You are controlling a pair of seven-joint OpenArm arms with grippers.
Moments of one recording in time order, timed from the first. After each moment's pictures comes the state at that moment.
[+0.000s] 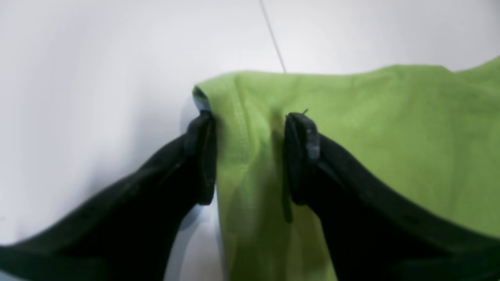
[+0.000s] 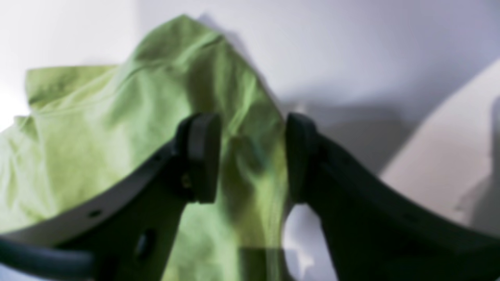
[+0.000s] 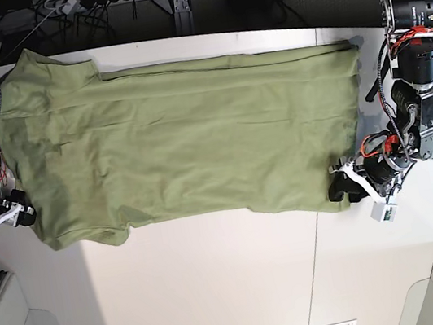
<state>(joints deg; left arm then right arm) -25.7 -24.4 8.1 42.0 -25.7 -33.7 19.5 20.9 22.7 22.5 50.6 26.4 31.0 -46.8</state>
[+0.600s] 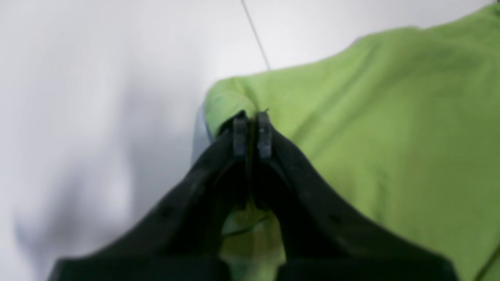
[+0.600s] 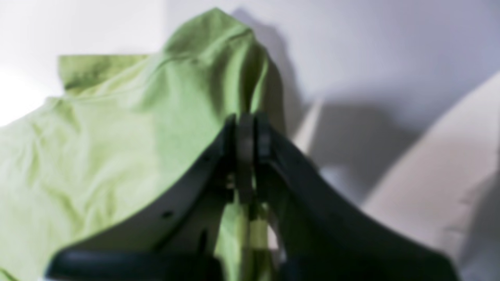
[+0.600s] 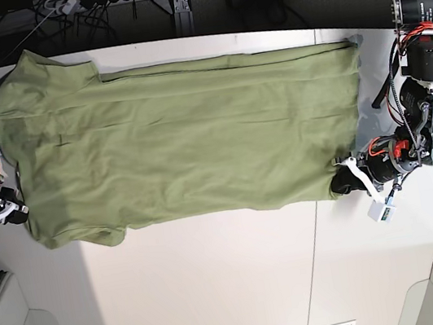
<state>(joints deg) -24.7 -28.0 10.2 49.8 -37.8 -37.6 37.2 20.3 24.9 22.5 51.7 32.2 33.3 -51.5</state>
